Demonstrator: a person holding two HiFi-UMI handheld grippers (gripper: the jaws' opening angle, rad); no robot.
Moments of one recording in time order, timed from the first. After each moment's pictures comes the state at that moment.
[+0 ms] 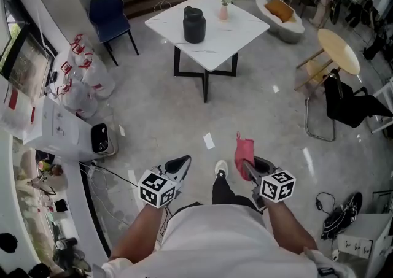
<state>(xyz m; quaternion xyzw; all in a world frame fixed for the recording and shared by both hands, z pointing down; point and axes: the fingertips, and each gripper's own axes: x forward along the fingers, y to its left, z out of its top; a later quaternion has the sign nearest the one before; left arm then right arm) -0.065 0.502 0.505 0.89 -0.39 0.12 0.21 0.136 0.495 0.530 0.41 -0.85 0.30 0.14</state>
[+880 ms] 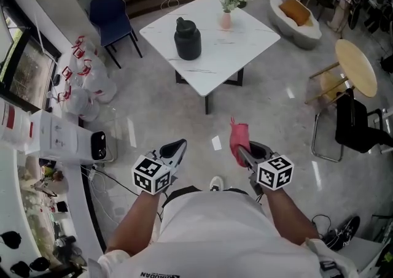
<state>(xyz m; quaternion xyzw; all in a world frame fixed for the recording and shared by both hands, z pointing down) -0.015 0.267 0.482 0.87 -0.44 0.13 0.20 0.170 0.247 0.514 0.33 -0.89 0.28 0.13</state>
